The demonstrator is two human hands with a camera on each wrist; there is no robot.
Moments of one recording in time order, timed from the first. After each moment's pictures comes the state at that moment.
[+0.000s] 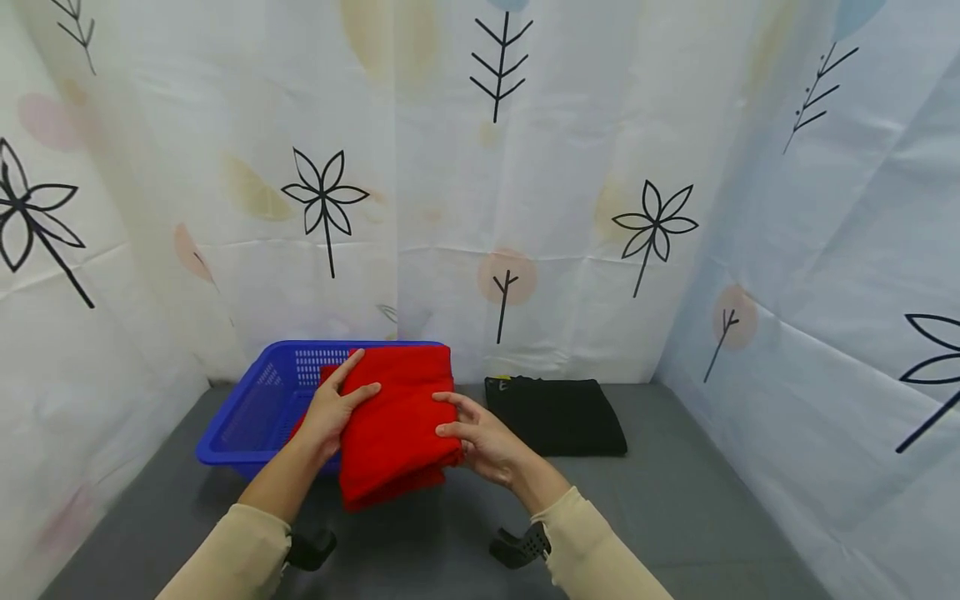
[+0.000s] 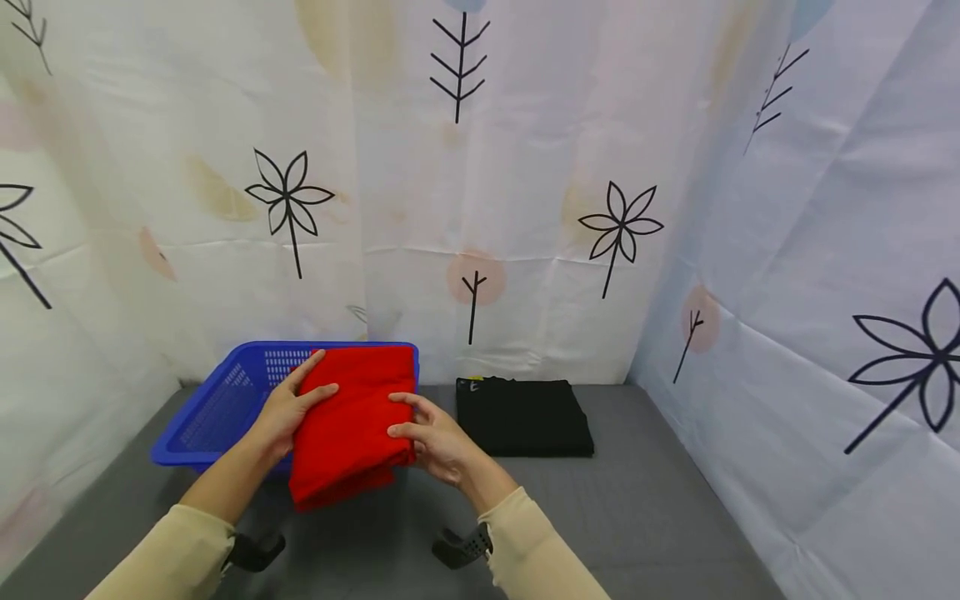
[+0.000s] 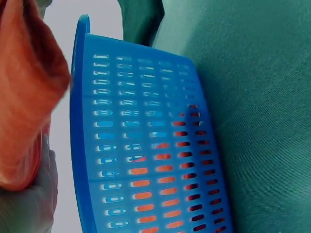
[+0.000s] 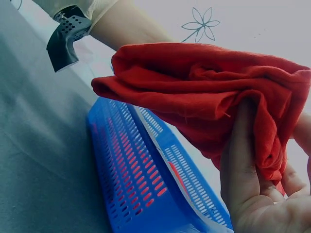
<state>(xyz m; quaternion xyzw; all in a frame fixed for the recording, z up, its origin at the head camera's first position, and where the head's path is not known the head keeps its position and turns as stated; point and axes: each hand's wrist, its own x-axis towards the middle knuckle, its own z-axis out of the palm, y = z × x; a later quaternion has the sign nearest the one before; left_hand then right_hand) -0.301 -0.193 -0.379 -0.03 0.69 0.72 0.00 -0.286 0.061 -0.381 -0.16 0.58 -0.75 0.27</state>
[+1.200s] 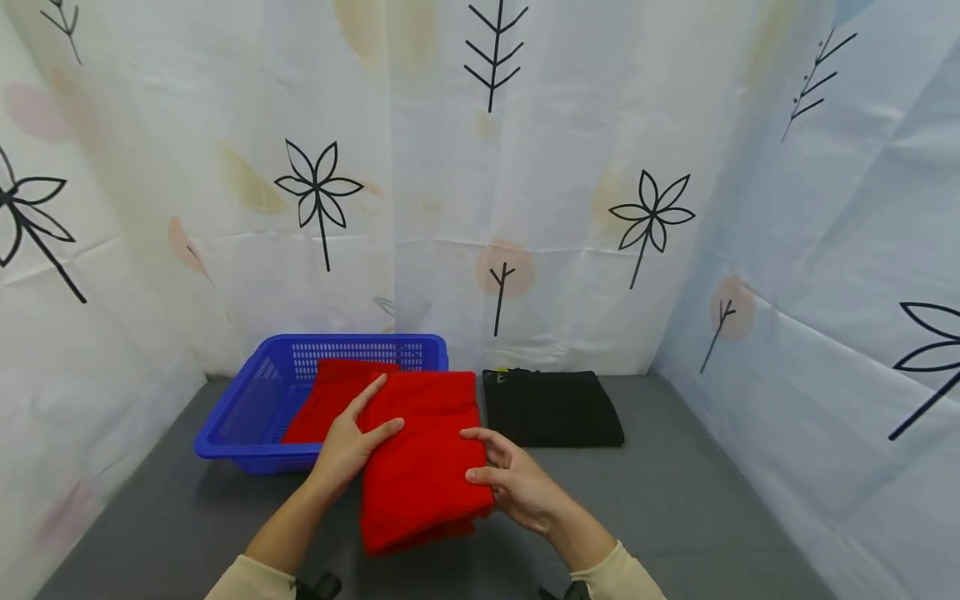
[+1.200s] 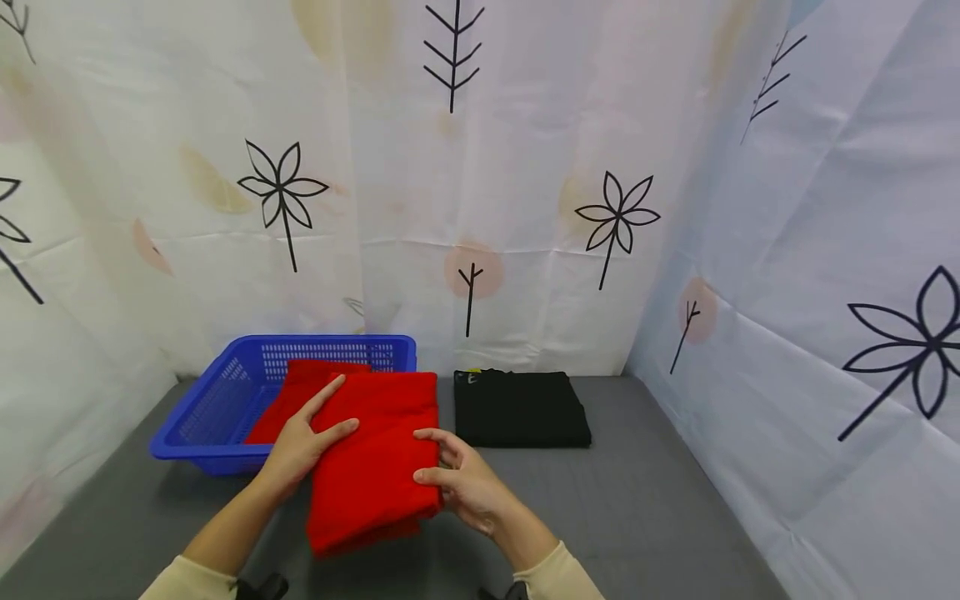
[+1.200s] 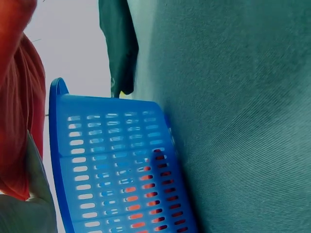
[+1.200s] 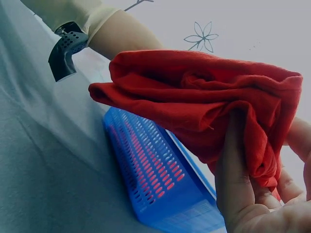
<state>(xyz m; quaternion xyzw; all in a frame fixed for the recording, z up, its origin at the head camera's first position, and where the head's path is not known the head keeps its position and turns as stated) -0.263 -0.165 -0.409 0.03 0.79 0.61 -0.03 -0.235 0.106 -0.400 -0.16 0.58 -0.76 0.26</state>
